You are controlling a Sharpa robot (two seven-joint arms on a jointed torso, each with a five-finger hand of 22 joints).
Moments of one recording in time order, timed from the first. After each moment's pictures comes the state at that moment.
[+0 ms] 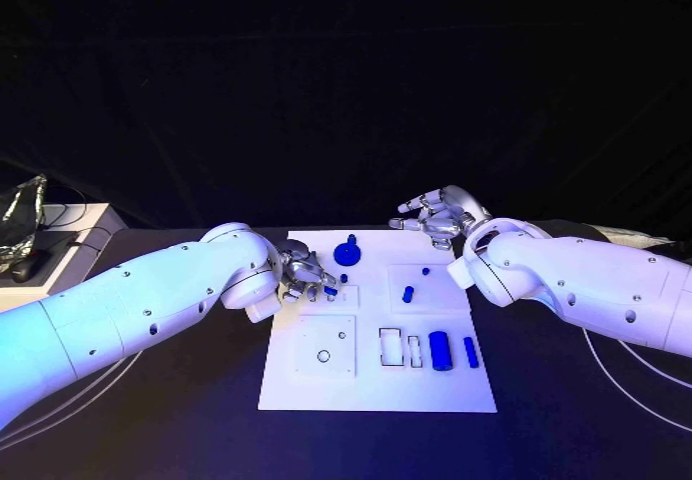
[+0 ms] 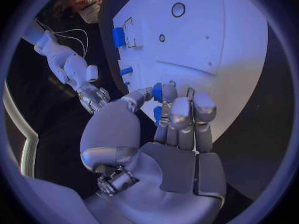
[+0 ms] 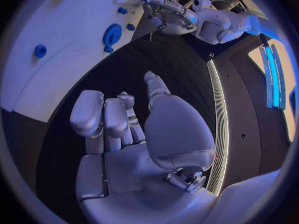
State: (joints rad) left arm 1.29 -0.54 0.02 1.25 -0.87 0.07 -0.51; left_hand 1.03 -0.11 0.53 0.02 0.43 0.96 0.03 0.50 0.79 1.21 -0.06 0.85 0.71 1.41 -0.11 1.20 1.05 0.10 1.21 -0.09 1.24 1.14; right arm 1.32 -0.78 -0.09 1.39 -0.72 -0.57 0.01; right_hand 1.22 -0.07 -0.07 0.05 0.40 0.91 0.16 0.13 0.07 1.11 0.06 1.02 1.08 1.44 -0.03 1.18 1.03 0.10 1.47 -0.04 0.98 1.31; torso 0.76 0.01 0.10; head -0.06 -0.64
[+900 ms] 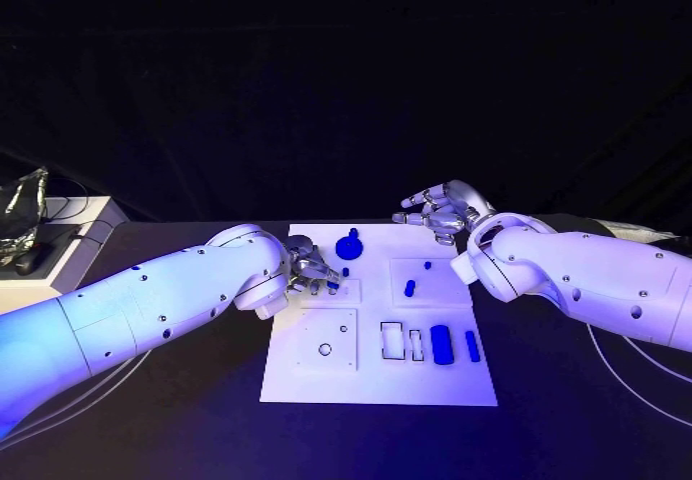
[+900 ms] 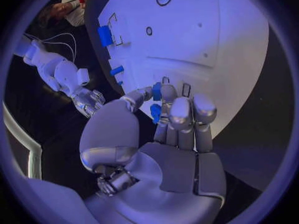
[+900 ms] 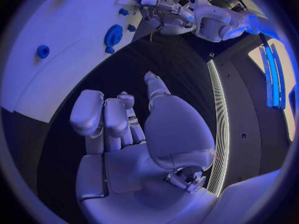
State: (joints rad) left arm 1.27 -0.52 0.01 1.26 -0.99 -0.01 -0.54; left_hand 1.02 -0.12 0.54 0.01 0.43 0.98 0.03 0.47 0.83 1.23 -0.06 0.84 0.73 1.42 -0.11 1.20 1.05 0.10 1.23 -0.09 1.24 1.16; right arm 1.32 -0.78 -0.09 1.39 -0.72 -0.56 0.01; right_hand 1.22 -0.07 -0.07 0.05 0.40 0.91 0.16 0.13 0.07 1.11 0.05 1.02 1.08 1.44 -0.03 1.18 1.03 0.10 1.47 -0.04 0.98 1.31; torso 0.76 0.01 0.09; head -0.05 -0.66
